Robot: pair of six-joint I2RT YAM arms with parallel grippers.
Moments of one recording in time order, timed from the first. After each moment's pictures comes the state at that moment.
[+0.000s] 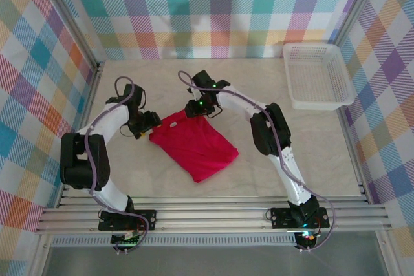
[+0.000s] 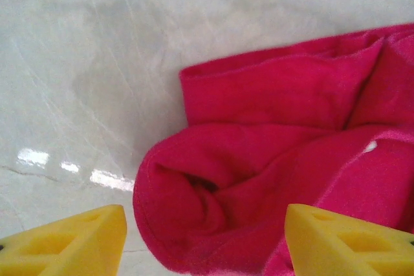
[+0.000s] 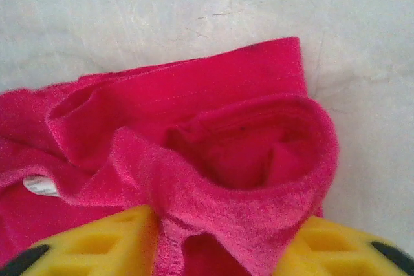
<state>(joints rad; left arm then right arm) -0.08 1.63 1.11 -0.79 0.18 -0.59 0.67 2.39 2.06 -0.77 -0.29 0.27</state>
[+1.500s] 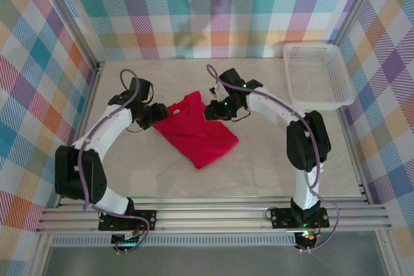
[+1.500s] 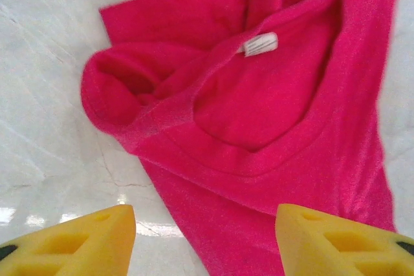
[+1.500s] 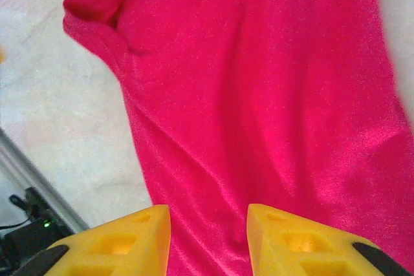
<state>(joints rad) -0.21 1.55 1.18 -0.76 0.16 -0.62 0.58 1.92 1.53 -0.74 -0.51 0.38</state>
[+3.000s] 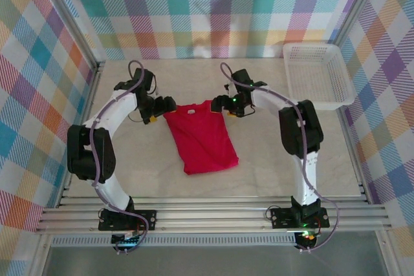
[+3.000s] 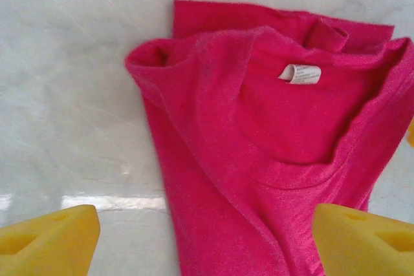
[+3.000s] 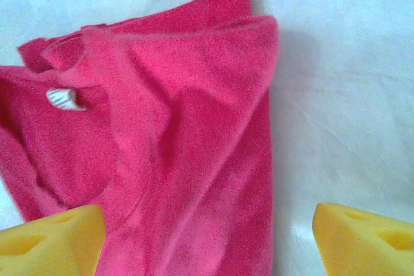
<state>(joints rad) -0.17 1.73 1.35 -0.84 0.30 -0.52 0.44 2.13 1.60 -0.59 -0.45 0.42</state>
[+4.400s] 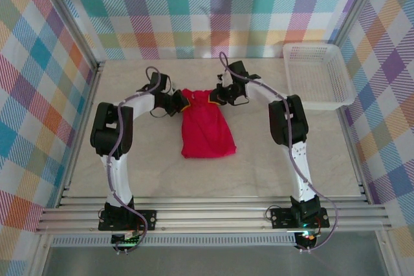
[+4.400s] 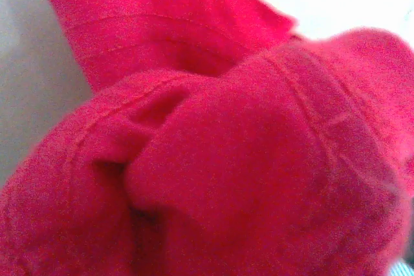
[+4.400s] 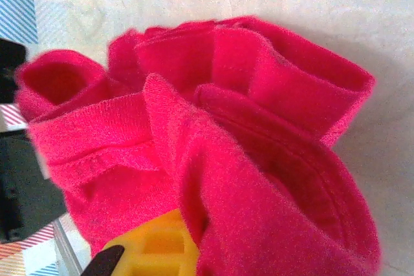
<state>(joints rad) -0.21 2.07 1.44 -0.32 0.57 -0.76 0.39 2.36 1.91 -0.55 -0.69 0.51</state>
